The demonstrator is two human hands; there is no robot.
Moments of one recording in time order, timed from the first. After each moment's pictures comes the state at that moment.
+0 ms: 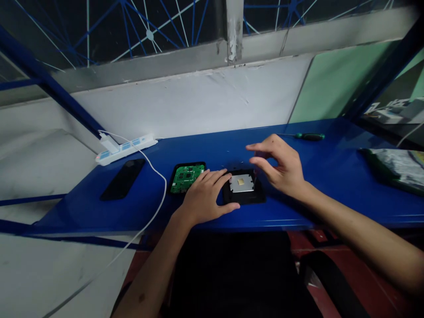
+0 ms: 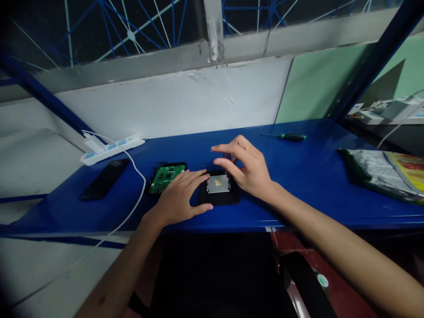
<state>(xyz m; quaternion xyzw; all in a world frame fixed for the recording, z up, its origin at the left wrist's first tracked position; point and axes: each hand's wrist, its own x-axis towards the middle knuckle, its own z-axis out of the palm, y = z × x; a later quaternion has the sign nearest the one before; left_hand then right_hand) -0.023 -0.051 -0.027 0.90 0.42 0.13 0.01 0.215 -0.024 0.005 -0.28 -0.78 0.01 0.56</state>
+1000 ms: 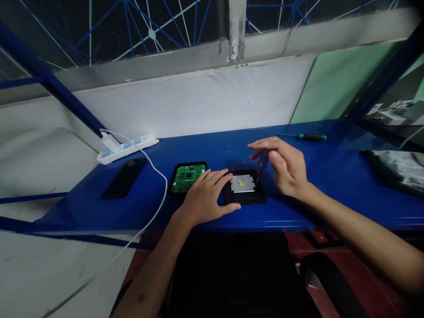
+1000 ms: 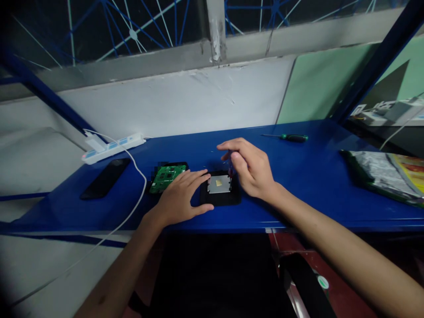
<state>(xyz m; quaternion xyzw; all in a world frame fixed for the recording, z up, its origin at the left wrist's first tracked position) -0.023 -0.052 -0.024 0.90 0.42 0.13 0.02 0.217 -0.028 0.003 -0.29 -0.76 0.10 0.58</state>
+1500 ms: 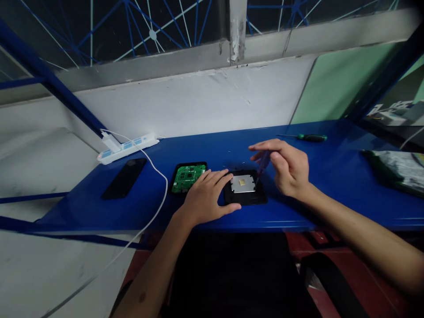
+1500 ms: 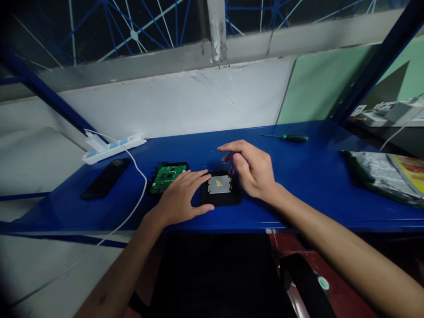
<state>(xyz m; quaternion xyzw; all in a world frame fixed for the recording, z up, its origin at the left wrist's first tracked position) -0.024 -0.052 -0.025 0.90 0.42 0.13 0.02 0.217 -0.031 0.002 -0.28 -0.75 0.09 0.59</state>
